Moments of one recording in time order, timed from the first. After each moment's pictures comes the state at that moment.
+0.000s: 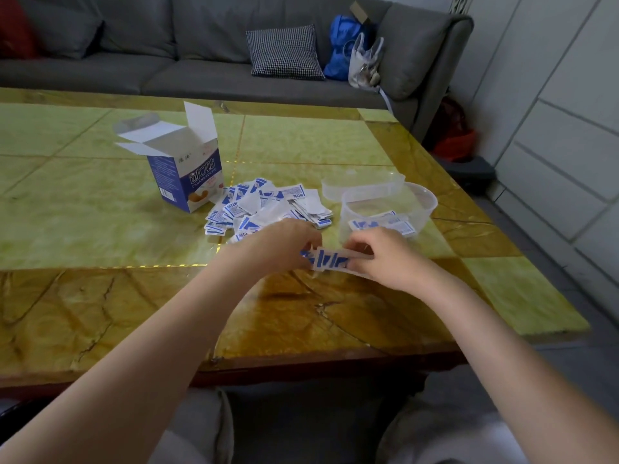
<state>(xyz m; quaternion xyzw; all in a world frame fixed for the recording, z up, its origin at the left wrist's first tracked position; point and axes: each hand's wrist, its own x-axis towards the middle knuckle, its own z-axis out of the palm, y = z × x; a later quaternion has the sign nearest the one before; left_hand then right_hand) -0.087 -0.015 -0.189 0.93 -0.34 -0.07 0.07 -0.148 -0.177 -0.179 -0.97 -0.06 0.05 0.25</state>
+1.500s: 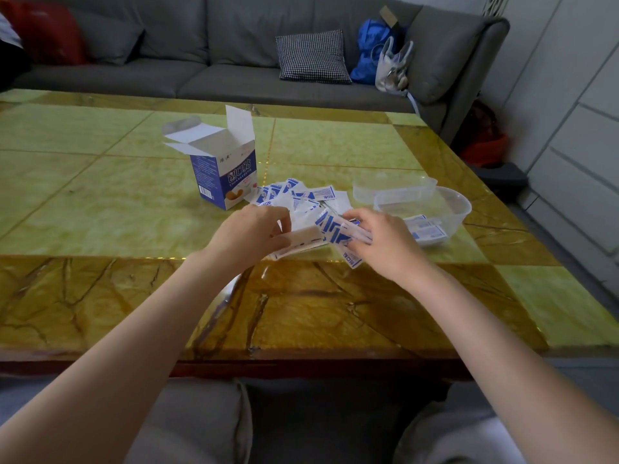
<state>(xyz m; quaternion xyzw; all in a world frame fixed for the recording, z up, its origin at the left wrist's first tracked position) -0.100 0.059 -0.180 0.96 -0.20 0.03 0.18 -0.134 -0.138 -0.177 -0.95 -0.07 -0.05 0.29</state>
